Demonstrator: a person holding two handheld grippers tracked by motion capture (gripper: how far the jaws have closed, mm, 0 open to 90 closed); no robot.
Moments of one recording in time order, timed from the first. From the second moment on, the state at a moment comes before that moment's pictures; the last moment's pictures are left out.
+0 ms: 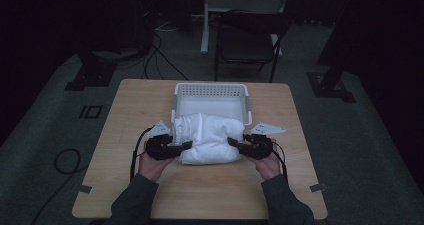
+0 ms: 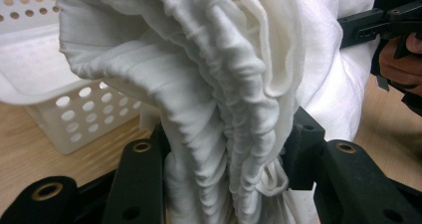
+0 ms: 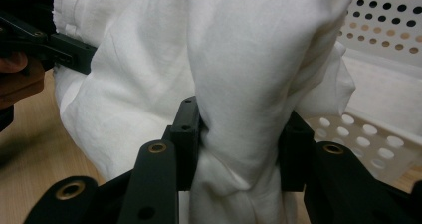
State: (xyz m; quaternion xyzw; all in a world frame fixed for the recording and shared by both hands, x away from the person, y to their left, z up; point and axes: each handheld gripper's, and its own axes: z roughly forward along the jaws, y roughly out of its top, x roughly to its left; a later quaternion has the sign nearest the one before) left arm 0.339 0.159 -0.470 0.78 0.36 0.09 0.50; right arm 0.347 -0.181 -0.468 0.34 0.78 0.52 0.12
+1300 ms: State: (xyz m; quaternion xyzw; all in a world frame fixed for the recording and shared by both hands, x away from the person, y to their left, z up) left arm 0.364 0.157 -0.443 0.78 0.35 0.10 0.51; right arm 0.367 -0.181 -0.441 0.34 0.77 0.52 0.14
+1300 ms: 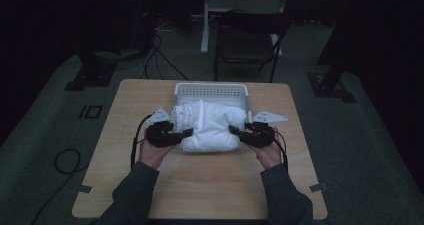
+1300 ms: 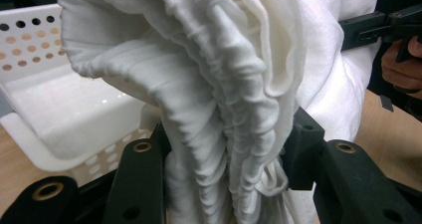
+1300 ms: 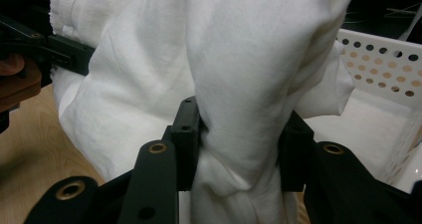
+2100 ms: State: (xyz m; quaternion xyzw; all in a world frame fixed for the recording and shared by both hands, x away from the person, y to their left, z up) left arm 0.380 0.158 -0.427 0.78 0.35 0.11 0.51; right arm 0.382 -0.179 -0.423 0.34 0.76 0.52 0.15
